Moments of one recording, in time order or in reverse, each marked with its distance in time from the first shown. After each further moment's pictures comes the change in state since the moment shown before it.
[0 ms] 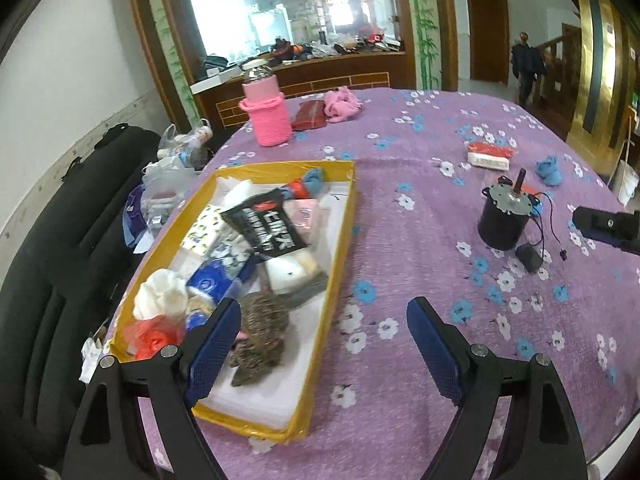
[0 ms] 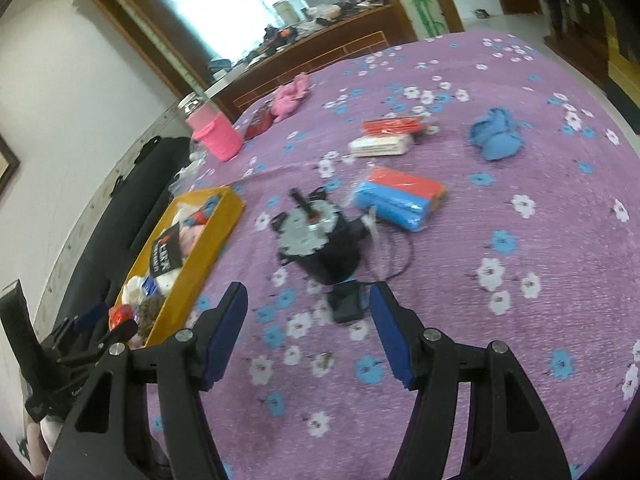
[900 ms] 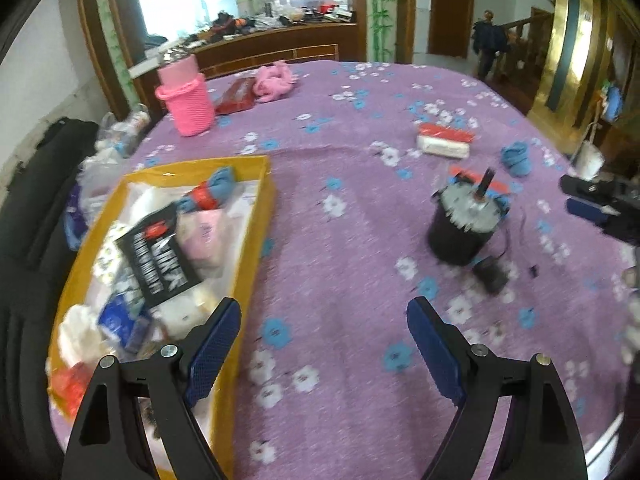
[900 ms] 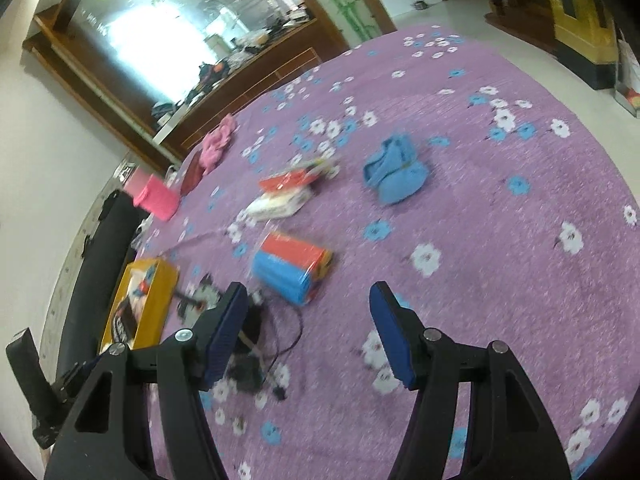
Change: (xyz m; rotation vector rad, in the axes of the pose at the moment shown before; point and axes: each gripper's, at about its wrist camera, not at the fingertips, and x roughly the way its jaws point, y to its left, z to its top) left arm 0.061 -0.046 0.047 0.050 0.116 -0.152; right arm -0.007 -0.087 0.052 0.186 -0.068 -0.097
